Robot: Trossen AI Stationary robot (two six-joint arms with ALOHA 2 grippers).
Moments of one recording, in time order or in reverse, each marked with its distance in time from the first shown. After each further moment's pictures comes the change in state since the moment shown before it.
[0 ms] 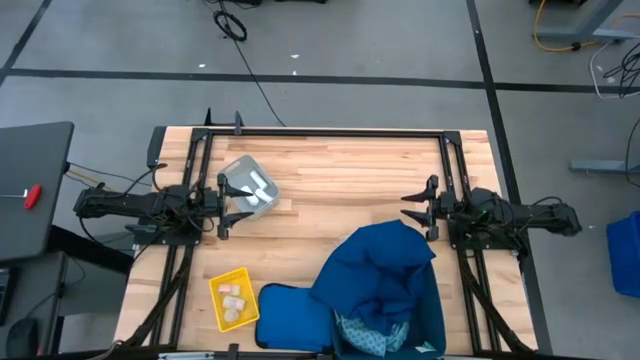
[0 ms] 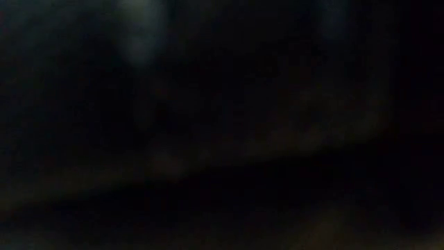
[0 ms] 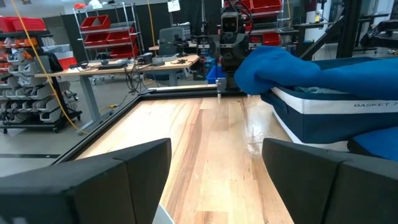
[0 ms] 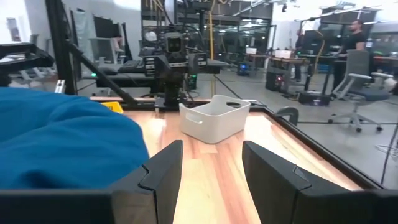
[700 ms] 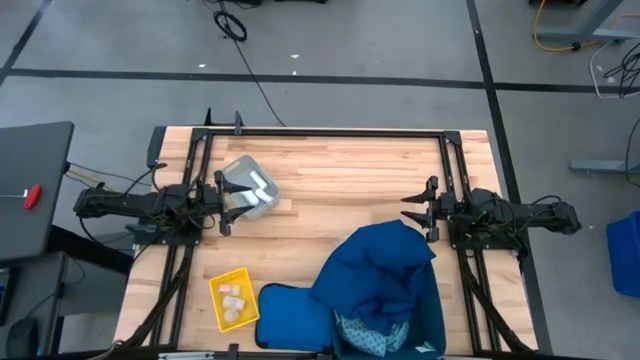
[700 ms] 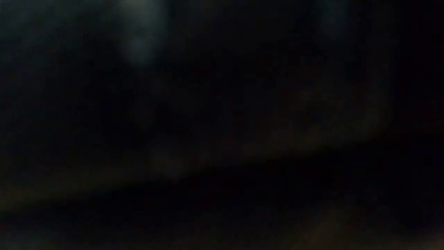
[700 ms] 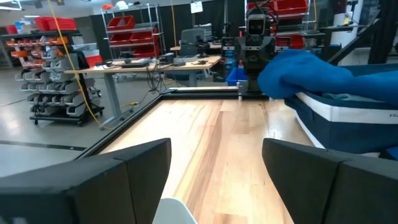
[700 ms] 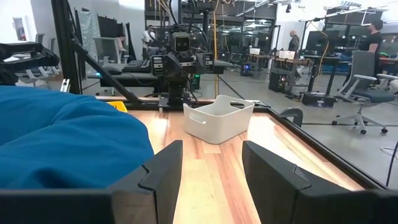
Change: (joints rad) left arm 0.000 0.000 -0.001 0.030 -0.094 -0.012; right arm 0.021 0.000 0.000 -0.002 0.005 -0.004
